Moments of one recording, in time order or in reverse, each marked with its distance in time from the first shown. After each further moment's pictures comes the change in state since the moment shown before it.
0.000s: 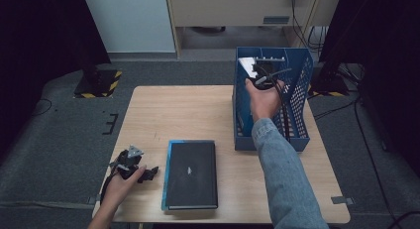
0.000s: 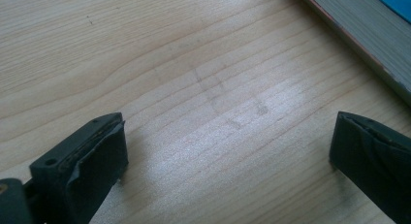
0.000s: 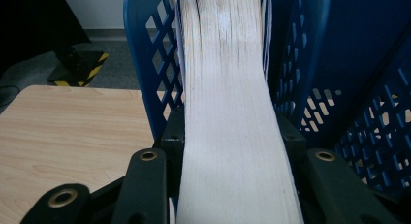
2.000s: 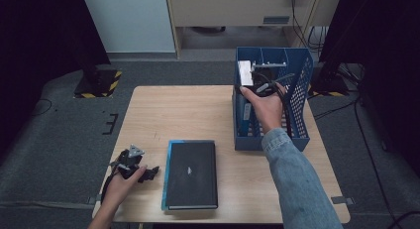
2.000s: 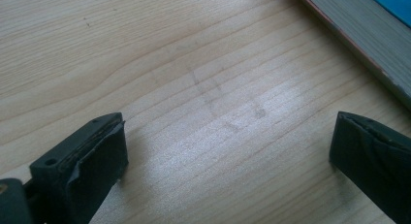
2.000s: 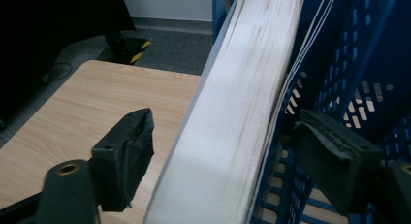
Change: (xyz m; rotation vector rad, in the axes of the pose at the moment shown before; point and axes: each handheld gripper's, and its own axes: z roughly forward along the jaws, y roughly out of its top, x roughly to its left) left arm -0.001 0.002 0.001 0.003 -0.001 0.002; right arm 0.007 -0.014 -0.028 0.015 0.168 -0.082
